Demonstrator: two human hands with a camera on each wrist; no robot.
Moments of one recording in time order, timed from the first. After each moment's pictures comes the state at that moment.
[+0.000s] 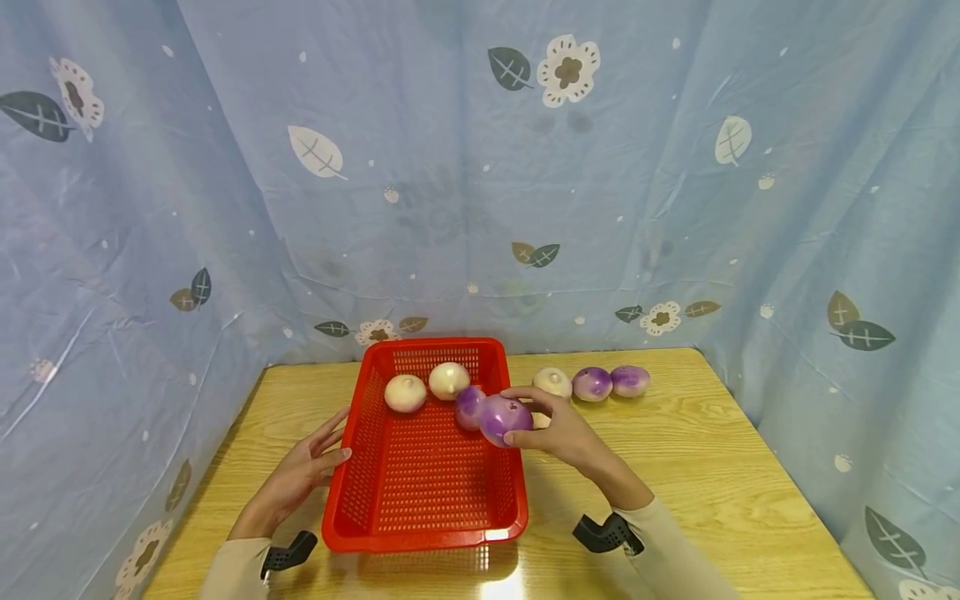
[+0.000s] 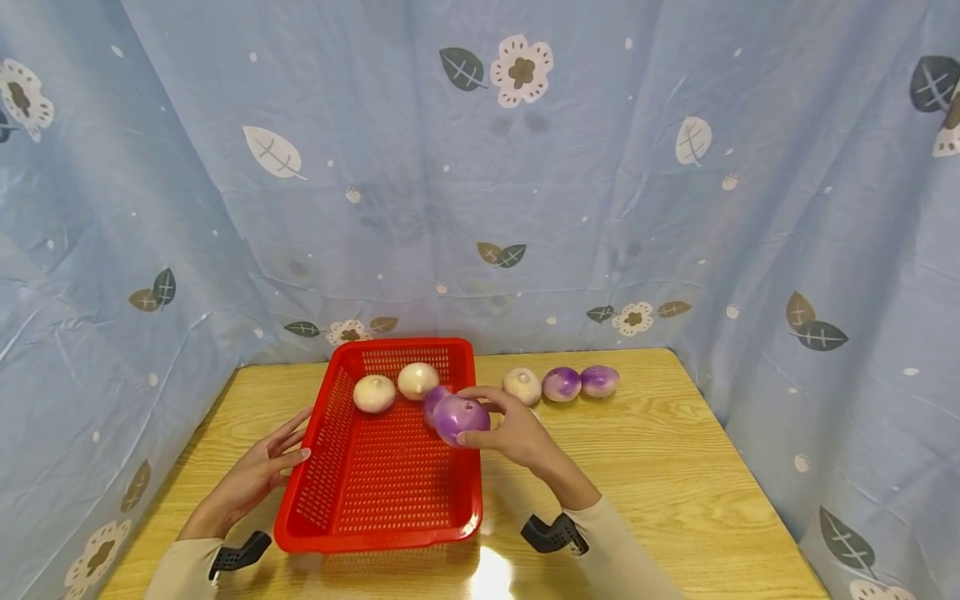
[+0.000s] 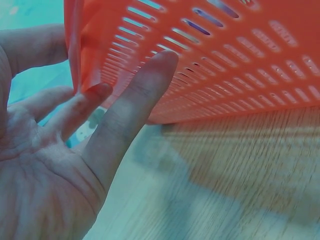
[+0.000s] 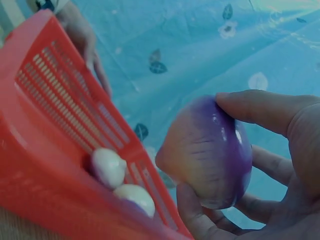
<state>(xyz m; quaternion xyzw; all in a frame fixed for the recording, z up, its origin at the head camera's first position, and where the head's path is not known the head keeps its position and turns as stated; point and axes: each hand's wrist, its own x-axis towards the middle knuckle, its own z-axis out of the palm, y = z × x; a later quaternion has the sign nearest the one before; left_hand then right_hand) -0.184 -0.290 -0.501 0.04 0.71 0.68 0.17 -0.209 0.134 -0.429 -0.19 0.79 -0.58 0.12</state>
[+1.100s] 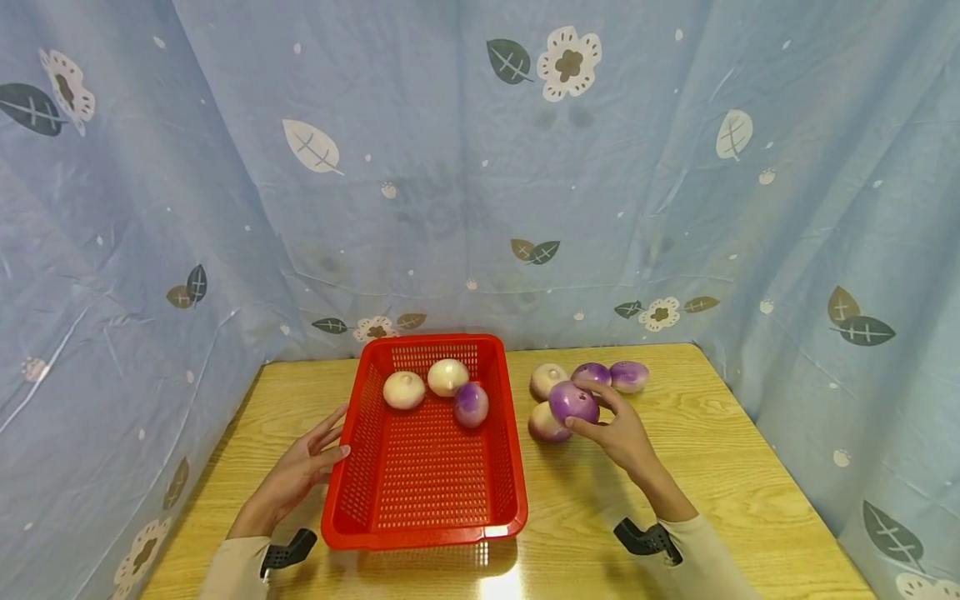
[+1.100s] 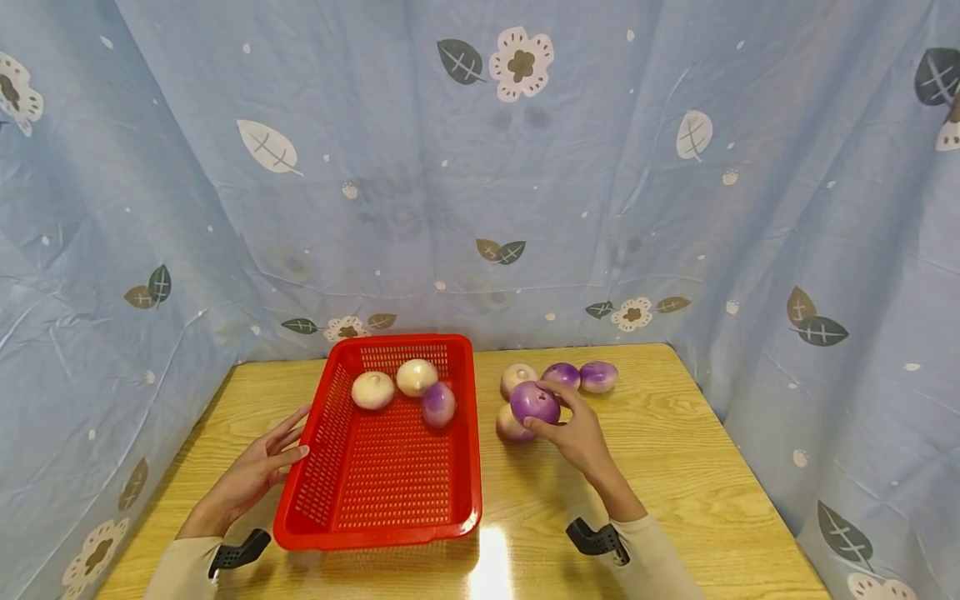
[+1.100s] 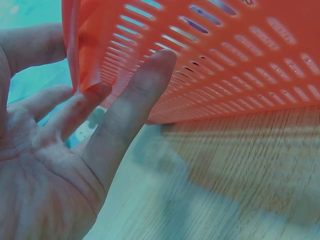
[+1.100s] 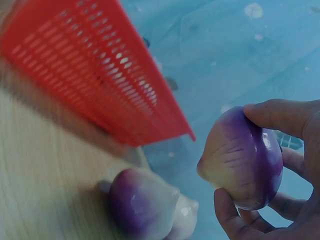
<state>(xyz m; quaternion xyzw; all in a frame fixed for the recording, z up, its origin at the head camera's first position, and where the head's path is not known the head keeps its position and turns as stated) -0.184 -0.290 -0.503 0.04 0.71 0.68 0.17 -0.215 0.209 -0.470 -0.08 0.84 -0.53 -0.05</state>
